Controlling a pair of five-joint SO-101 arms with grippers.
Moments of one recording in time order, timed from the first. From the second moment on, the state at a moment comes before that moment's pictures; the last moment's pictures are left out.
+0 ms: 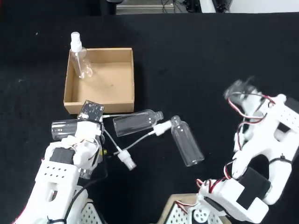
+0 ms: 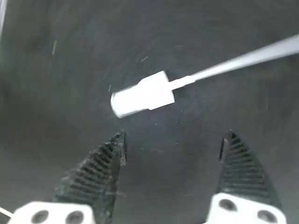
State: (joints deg) left arm 3.3 -60.4 78.1 55.3 -12.5; right arm 41.6 -5.8 26.2 73.5 98.7
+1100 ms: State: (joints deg) left arm 3.3 -60.4 78.1 55.3 -12.2; right arm 34.4 -5.8 49.5 40.9 127.3
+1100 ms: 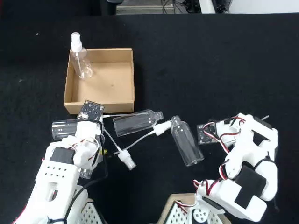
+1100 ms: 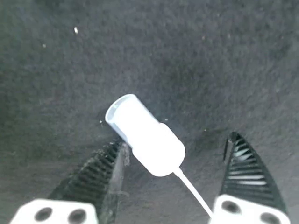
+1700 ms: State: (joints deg) left arm 3.3 -60.4 78.1 55.3 -12.2; right arm 34.3 -5.9 47.4 41.7 85.8
